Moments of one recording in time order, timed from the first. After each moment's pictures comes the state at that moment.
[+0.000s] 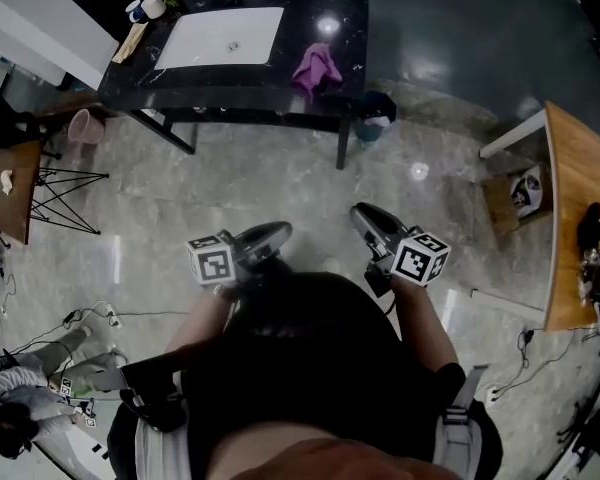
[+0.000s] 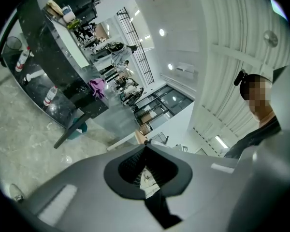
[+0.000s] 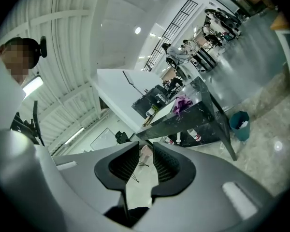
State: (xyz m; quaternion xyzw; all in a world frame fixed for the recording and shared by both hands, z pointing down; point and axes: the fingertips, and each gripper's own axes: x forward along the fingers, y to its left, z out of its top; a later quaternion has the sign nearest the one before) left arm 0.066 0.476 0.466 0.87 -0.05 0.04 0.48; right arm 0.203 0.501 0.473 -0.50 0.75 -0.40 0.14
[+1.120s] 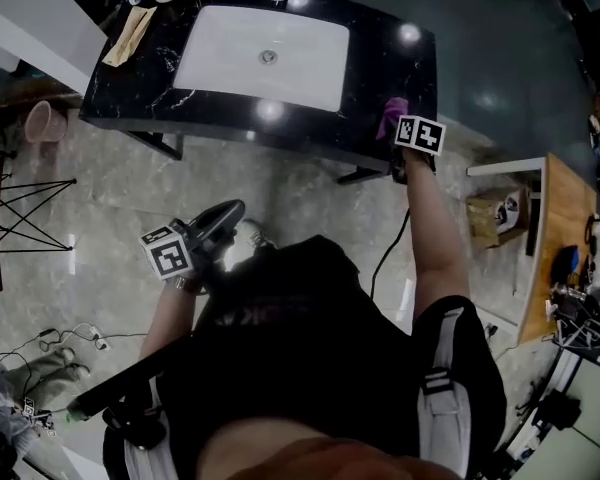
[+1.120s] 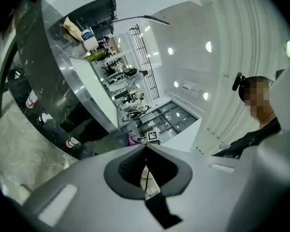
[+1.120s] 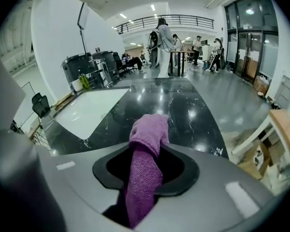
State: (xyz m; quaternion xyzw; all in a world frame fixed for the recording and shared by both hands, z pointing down) left arm -0.118 0.121 0.491 0.85 -0.10 -0.02 0.51; right arm 0.320 0.066 0.604 -0.73 0.52 -0.40 -0.22
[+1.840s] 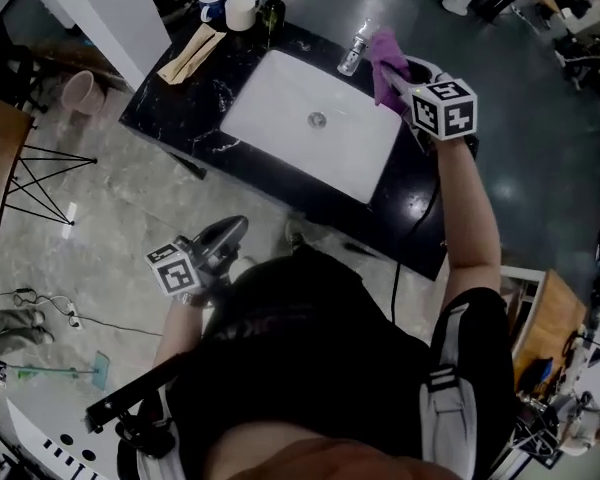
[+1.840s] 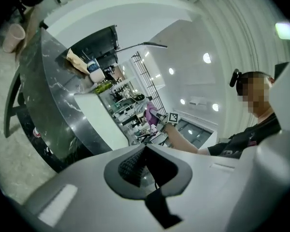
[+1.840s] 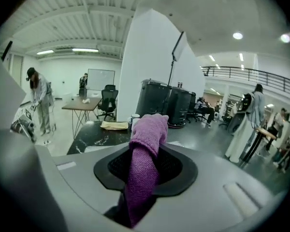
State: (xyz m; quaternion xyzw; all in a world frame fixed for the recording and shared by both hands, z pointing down) left arm -0.134 0.014 0.479 0.84 -0.24 -0.11 0.48; right arm 0.146 -0.248 0.360 -0.48 0.83 -0.06 -0.26
